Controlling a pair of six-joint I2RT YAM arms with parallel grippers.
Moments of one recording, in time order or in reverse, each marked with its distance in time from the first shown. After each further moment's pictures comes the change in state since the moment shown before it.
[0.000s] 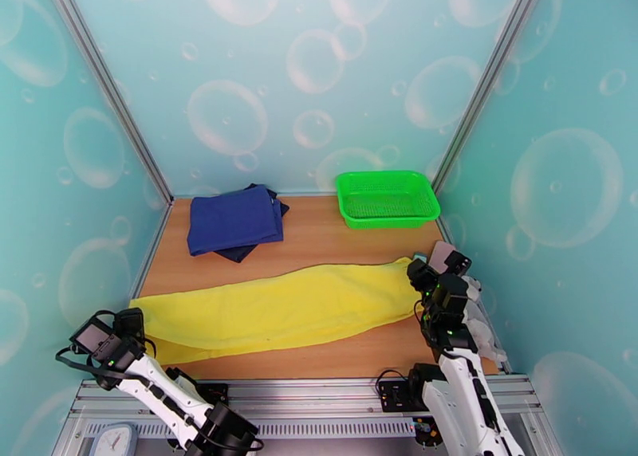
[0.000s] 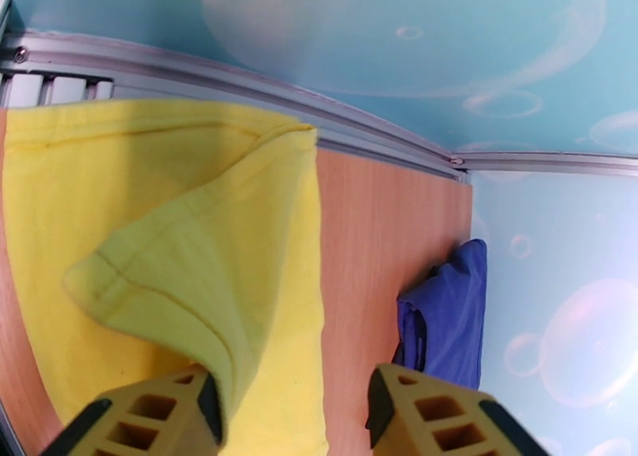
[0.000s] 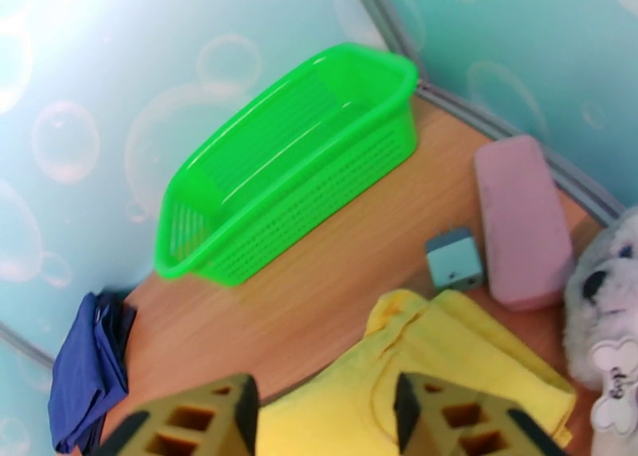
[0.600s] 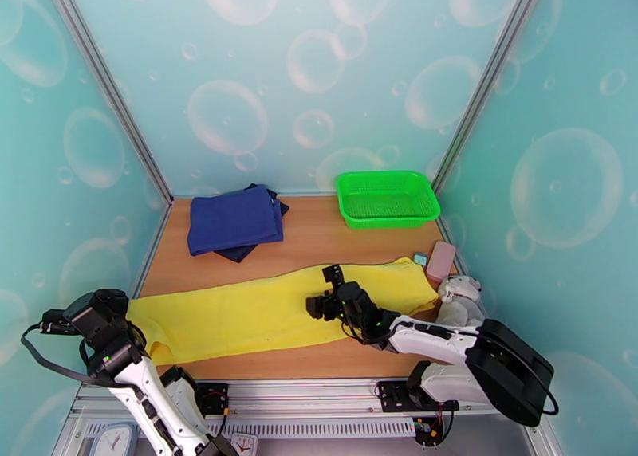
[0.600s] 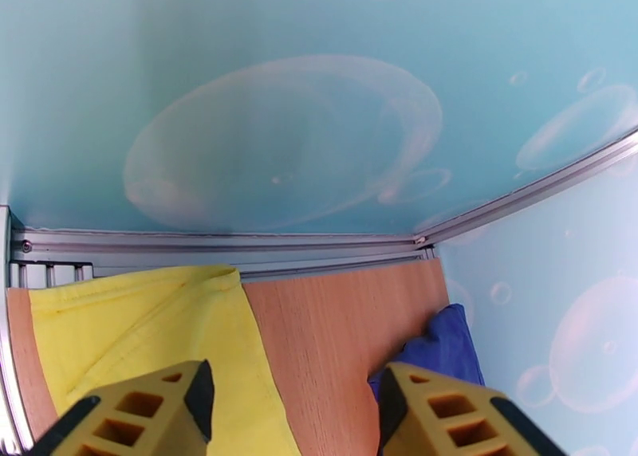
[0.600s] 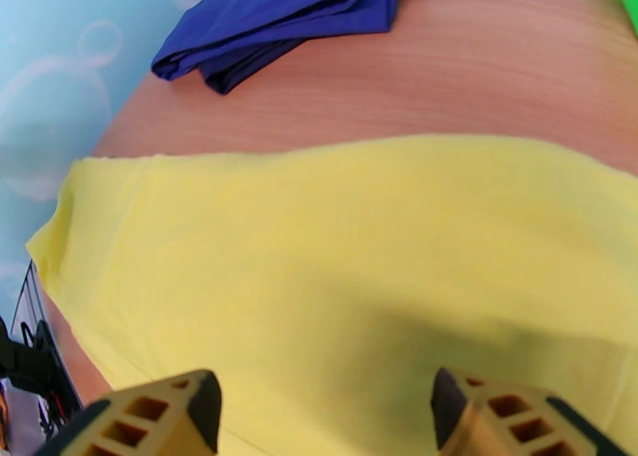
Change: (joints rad) left arm -0.194 0.039 0.177 0.077 -0.374 0.050; right arm 0.917 0.619 0.082 0.323 0.024 -0.082
